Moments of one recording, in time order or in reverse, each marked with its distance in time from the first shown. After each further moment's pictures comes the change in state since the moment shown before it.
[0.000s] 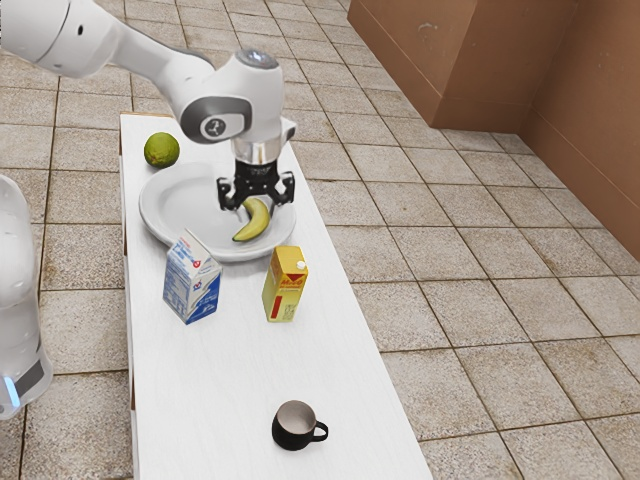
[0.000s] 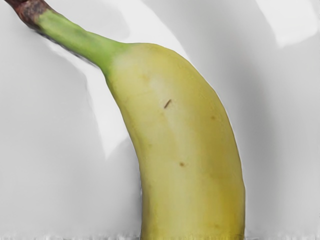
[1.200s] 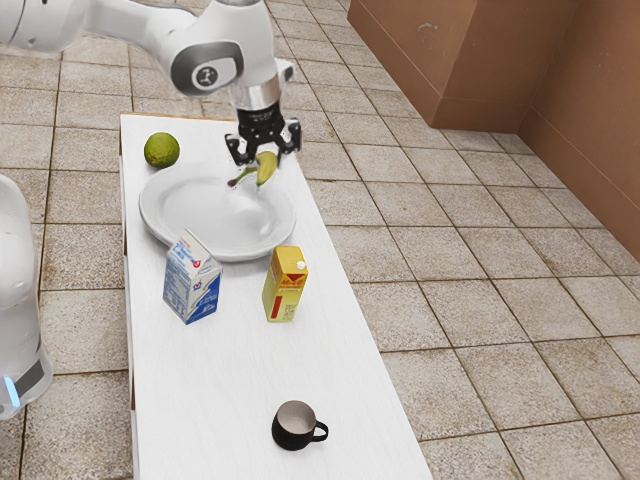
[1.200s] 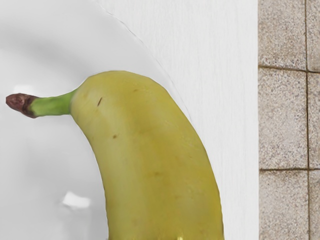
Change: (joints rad) arm 0.008 -0.102 0.066 0.108 -0.009 -0.034 0.037
